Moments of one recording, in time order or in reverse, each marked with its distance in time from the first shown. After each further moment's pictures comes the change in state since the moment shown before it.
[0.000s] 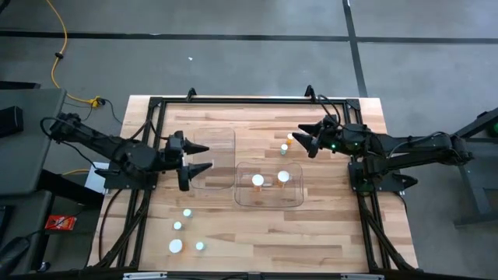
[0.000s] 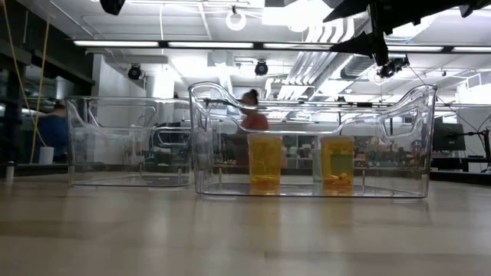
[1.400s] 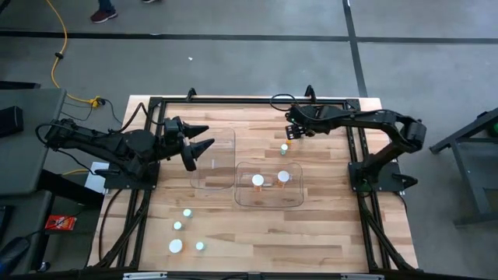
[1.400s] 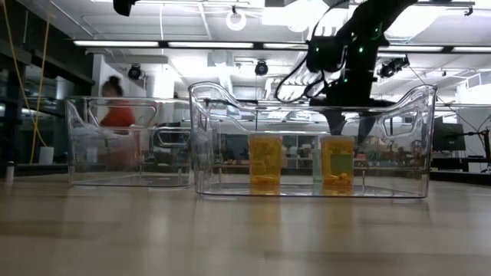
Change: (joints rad) left arm 0.153 0.001 0.001 0.188 -0.032 0.012; right arm -0.401 0.730 0.416 -0.861 -0.064 0.238
